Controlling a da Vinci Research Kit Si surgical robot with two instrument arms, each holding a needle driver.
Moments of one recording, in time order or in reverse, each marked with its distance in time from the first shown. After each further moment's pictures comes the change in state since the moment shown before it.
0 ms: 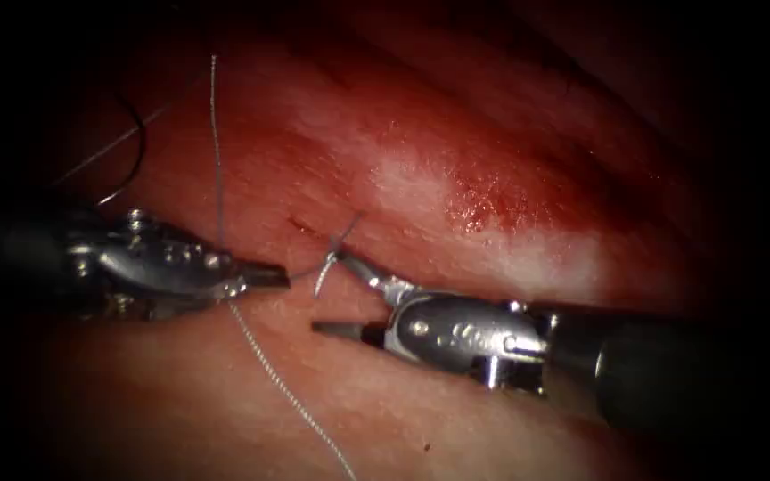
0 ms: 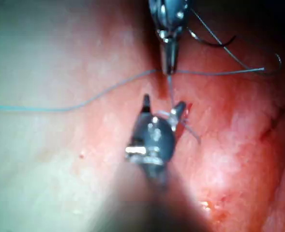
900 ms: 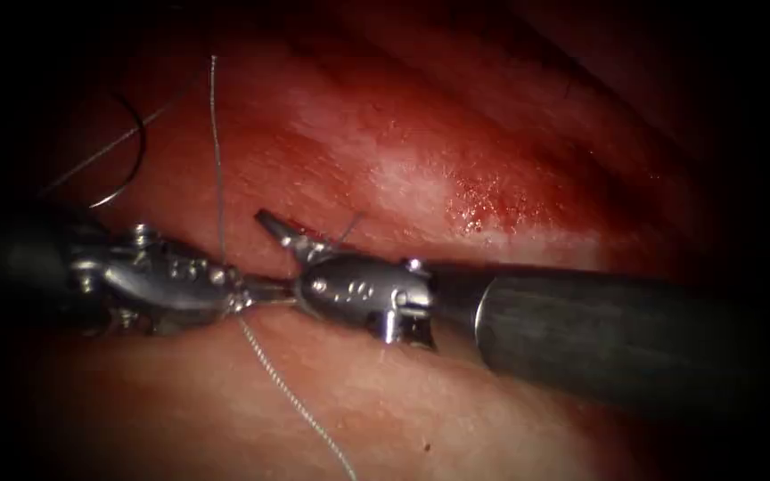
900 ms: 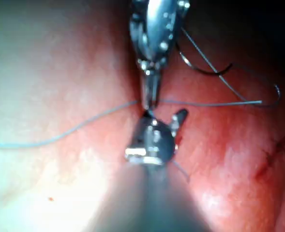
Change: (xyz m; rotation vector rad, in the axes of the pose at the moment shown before) right arm 0.000 0.000 0.009 -0.043 -0.011 -0.070; left arm 0.000 0.001 0.000 -0.030 0.003 0.006
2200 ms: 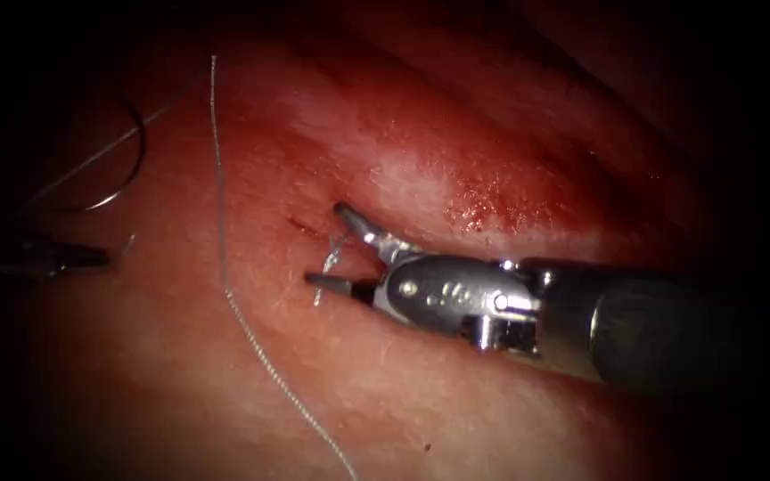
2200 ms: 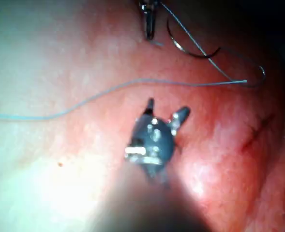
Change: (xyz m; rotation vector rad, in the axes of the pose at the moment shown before) right arm 0.001 0.003 -0.008 -0.050 0.002 0.052; left arm -0.016 -0.010 -0.005 -0.024 -0.057 0.096
